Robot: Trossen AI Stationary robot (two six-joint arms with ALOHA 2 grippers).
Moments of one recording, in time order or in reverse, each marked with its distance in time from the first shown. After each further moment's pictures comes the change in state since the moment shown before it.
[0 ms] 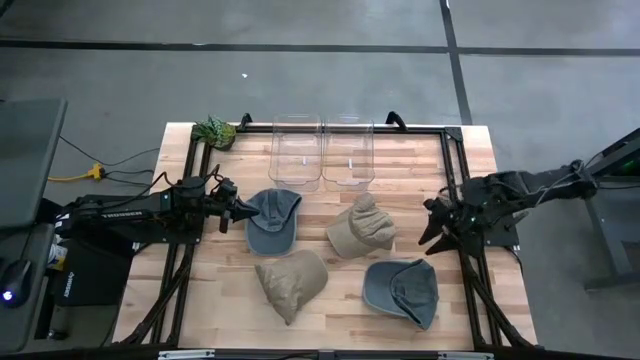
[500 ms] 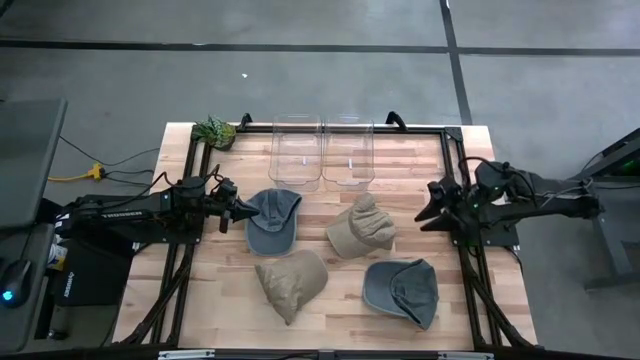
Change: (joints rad) left arm 0.000 0.000 0.000 0.000 0.000 0.000; right arm -0.229 -0.147 -0.069 0.176 -0.028 0.046
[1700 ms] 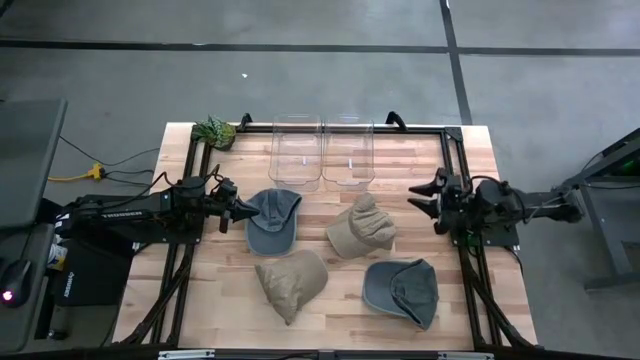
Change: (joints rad) left arm 0.000 0.000 0.000 0.000 0.000 0.000; right arm 0.060 -0.359 -0.386 0.239 0.672 -0.251
